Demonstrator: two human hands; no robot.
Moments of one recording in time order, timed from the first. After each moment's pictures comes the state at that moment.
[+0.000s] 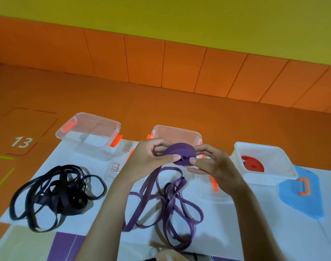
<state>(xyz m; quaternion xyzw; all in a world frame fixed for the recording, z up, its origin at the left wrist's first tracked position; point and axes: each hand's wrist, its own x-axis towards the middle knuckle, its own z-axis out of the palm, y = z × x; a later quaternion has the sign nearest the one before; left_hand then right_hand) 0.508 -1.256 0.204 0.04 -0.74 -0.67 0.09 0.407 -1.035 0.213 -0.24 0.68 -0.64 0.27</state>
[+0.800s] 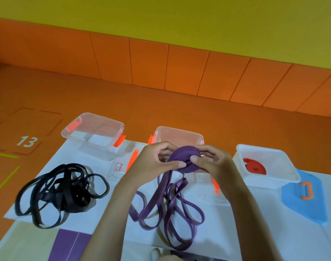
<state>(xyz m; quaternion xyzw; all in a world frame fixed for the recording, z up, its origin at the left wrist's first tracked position) 0.517 -1.244 0.203 0.03 -0.78 -0.62 0.09 0.421 -1.036 0.216 -0.26 0.68 -0.65 0.20</state>
